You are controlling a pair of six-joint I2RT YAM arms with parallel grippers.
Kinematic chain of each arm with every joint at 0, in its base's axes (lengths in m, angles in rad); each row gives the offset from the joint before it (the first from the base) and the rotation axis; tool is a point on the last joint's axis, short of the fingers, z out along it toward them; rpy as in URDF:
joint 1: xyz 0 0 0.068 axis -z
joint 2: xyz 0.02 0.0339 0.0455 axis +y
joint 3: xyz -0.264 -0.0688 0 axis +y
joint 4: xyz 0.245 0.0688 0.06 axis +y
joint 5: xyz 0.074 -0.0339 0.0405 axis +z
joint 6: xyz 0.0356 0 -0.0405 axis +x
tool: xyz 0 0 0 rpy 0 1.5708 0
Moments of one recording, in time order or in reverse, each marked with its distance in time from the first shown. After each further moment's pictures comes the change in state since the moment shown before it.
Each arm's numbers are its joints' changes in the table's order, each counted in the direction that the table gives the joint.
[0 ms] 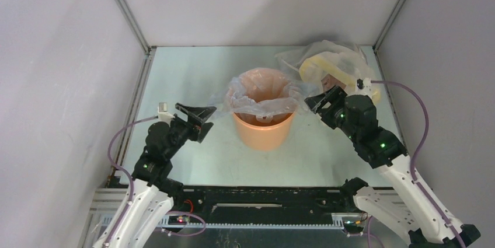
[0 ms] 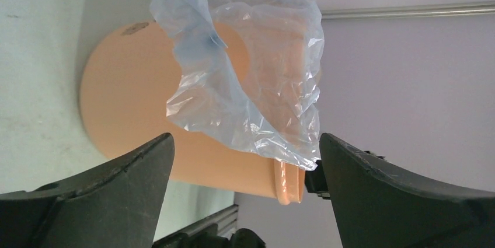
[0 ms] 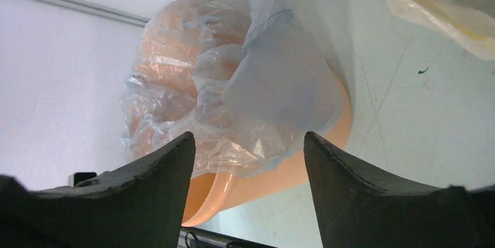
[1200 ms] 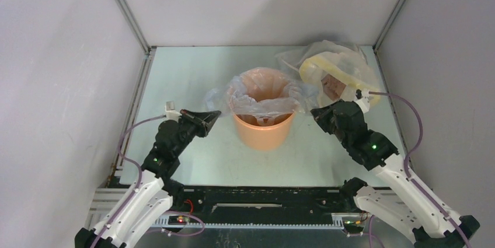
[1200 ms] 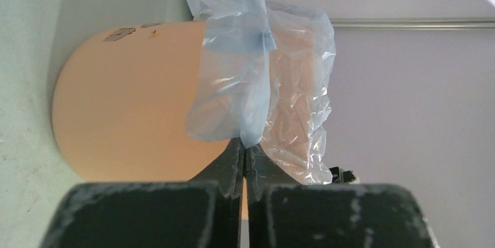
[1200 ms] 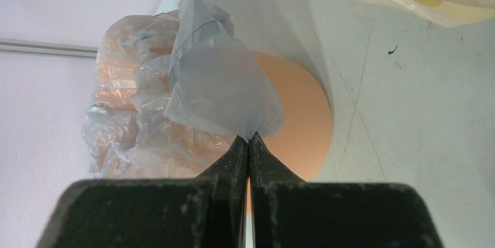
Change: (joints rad) left arm 0.090 0.134 0.084 -0.266 0.094 -0.114; right arm -0.109 0.014 0.088 0.020 -0.218 0.218
